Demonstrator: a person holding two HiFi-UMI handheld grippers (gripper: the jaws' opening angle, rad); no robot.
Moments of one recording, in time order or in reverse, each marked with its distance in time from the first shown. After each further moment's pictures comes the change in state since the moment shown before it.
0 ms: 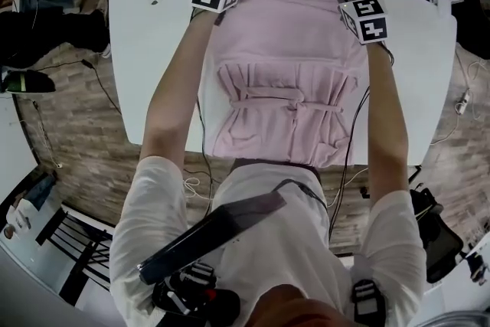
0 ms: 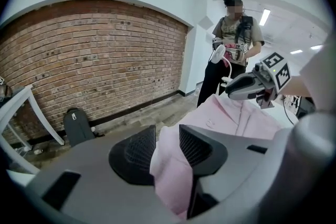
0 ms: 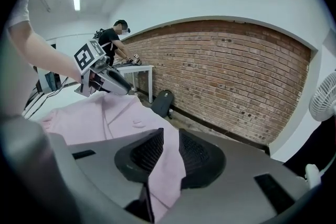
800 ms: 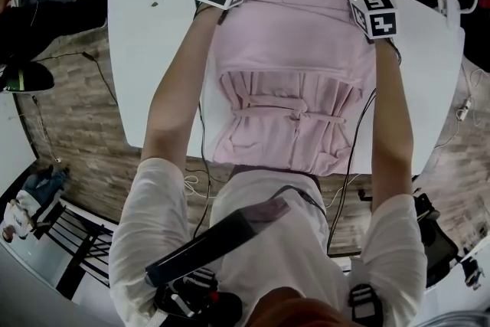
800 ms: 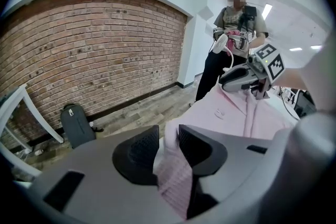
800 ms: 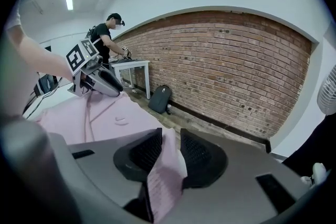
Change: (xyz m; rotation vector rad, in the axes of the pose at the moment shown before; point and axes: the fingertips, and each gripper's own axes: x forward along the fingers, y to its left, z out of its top) left arm 0.028 0.010 -0.017 0.013 0.099 -0.028; right arm 0.033 -0.027 -0.013 0.033 0.054 -0.005
